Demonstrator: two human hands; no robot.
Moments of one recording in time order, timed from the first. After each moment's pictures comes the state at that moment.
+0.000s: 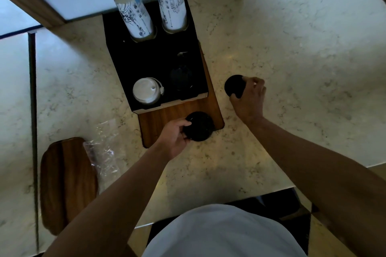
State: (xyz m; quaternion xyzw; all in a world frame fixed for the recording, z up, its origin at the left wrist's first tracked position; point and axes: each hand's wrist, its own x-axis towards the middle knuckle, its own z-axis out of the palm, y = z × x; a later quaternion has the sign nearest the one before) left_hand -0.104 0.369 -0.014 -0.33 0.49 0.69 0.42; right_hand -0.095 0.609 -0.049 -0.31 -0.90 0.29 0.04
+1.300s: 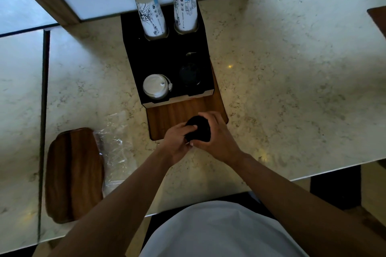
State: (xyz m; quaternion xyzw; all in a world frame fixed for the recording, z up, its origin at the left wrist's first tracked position) left_hand -0.068 0.334 -0.007 -0.27 0.51 0.71 0.41; right_hand -0.009 0.485 -0.019 -0.07 -0.88 0.47 -0.03
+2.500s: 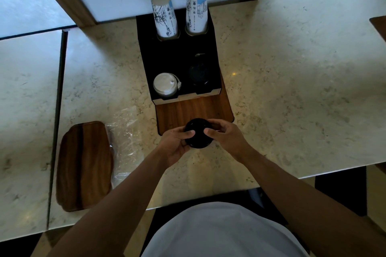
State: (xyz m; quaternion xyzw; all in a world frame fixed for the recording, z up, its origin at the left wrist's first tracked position) left_hand -0.052 0.296 -0.001 -0.24 0.50 0.73 0.40; right_hand 0.002 0.488 -0.018 -0.22 -0.68 0.68 -0.12
